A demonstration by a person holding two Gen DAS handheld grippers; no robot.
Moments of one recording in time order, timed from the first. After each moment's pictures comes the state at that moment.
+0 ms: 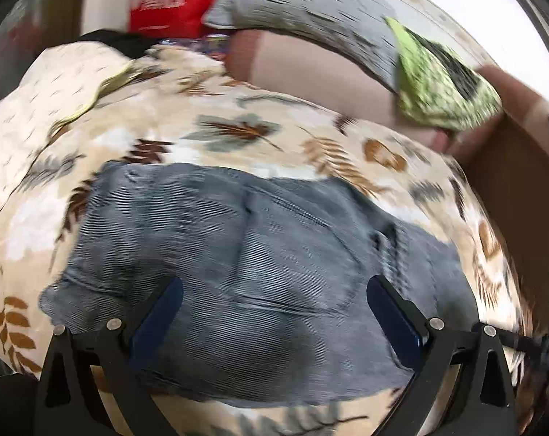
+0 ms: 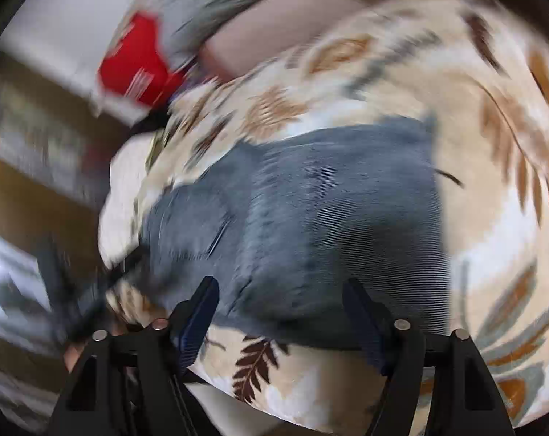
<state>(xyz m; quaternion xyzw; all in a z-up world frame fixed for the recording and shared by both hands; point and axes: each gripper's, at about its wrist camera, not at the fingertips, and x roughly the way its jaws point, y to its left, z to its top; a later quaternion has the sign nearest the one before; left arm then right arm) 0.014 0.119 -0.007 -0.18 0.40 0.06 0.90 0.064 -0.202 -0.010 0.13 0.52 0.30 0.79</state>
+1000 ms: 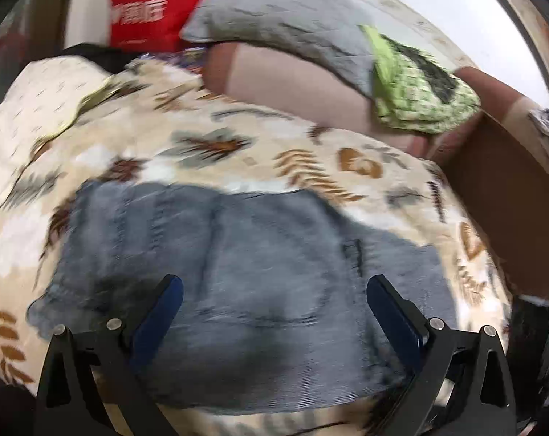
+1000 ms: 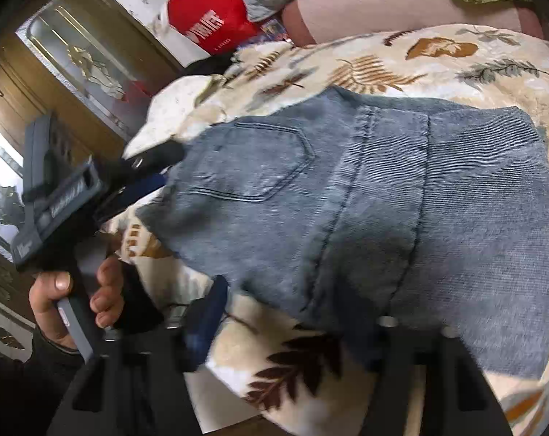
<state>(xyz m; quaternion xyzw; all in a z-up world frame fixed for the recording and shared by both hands) 0.023 0.086 0.013 -0.17 0.37 0.00 0.91 0.022 -0.154 -0.047 0.08 0.50 0.39 0.77</state>
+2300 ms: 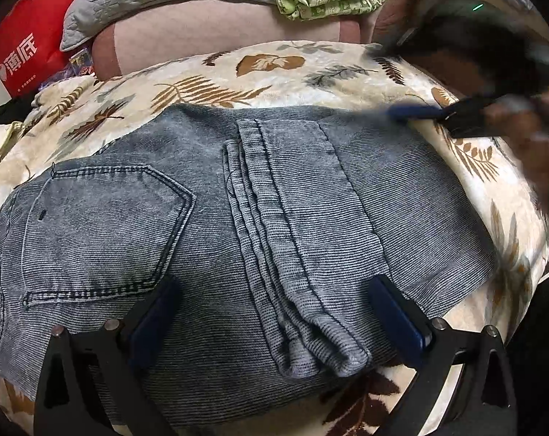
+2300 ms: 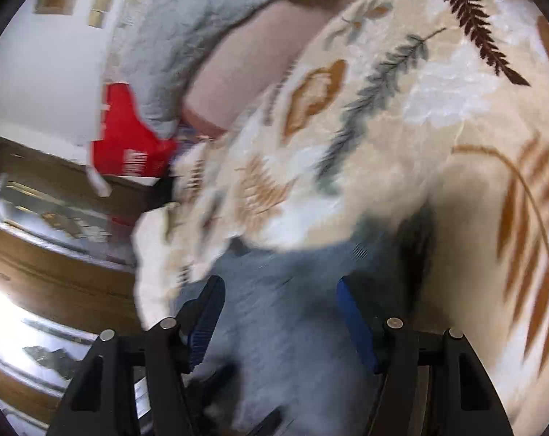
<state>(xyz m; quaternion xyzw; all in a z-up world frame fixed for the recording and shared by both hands) 0.046 -0.036 -0.060 0.01 0.46 -0.07 0.88 0.199 -0.257 -0.058 0.31 0.53 0.27 0.74</state>
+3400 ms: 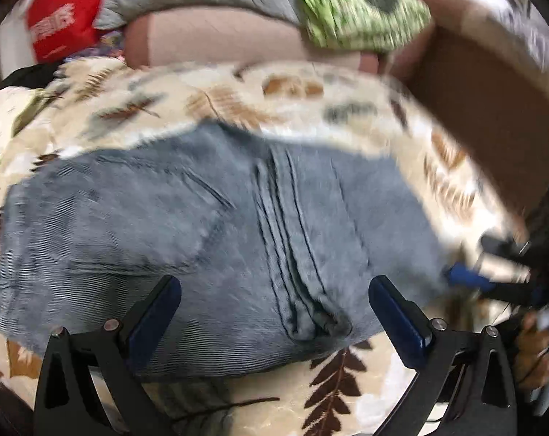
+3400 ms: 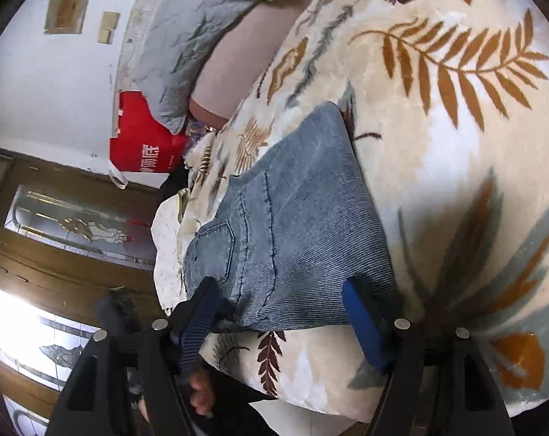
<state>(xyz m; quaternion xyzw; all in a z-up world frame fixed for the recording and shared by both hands) 0.021 0.001 -0.013 -0.08 0.44 -0.06 0.89 0.052 -0.291 -0.071 0.38 0.50 0.29 0.72</state>
